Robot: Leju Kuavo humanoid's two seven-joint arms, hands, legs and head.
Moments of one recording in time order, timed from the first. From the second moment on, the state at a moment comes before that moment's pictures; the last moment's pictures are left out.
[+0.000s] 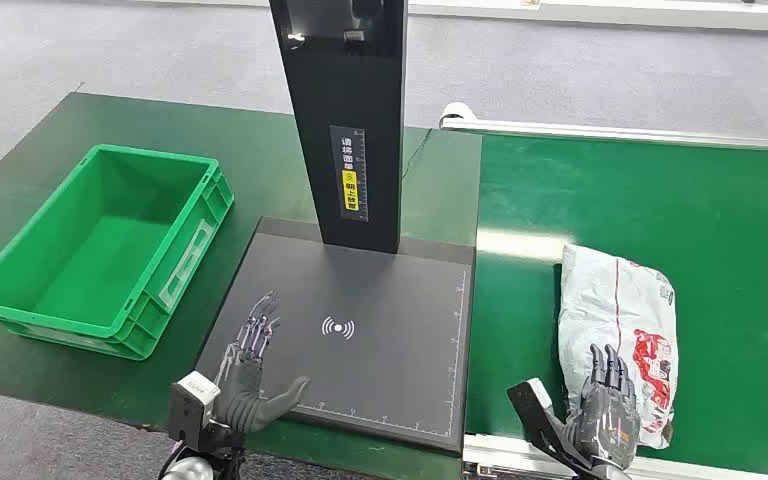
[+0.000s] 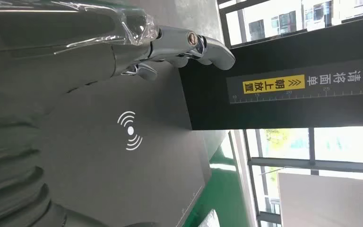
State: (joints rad) left arm 0.05 -0.18 0.01 -1.30 -0.12 0.03 -0.48; right arm 0.08 0.12 -0.12 -1.20 1.18 -0.43 -0.09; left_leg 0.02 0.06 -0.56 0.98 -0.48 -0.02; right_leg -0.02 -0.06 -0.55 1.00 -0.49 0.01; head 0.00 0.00
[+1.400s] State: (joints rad) left arm 0.05 -0.18 0.02 -1.30 -0.12 0.03 -0.48; right arm 0.06 0.17 -0.22 -1.21 0.93 -0.39 -0.24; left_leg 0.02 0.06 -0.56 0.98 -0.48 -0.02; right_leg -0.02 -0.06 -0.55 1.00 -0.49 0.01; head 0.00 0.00
